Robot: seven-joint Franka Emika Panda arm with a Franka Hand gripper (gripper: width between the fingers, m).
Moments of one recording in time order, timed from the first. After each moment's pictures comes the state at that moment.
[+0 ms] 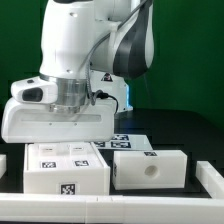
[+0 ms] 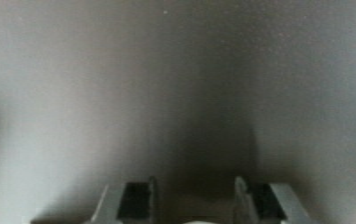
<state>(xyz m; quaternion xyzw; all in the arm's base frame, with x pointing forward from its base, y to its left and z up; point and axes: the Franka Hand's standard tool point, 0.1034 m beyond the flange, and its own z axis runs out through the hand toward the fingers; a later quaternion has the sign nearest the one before) 0.490 -0.118 0.008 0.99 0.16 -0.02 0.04</state>
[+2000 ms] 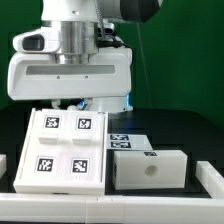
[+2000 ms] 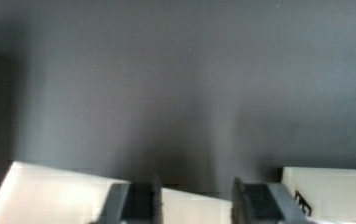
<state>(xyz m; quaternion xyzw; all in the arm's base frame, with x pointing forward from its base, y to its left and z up) 0.522 -0.093 0.095 1.00 0.10 -0.02 -0.01</state>
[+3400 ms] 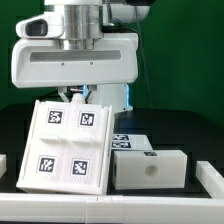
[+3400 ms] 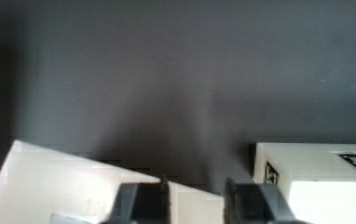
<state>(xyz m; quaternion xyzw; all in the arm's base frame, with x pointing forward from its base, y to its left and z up) 0.529 -0.082 0.120 1.00 0.09 -0.03 -0.02</state>
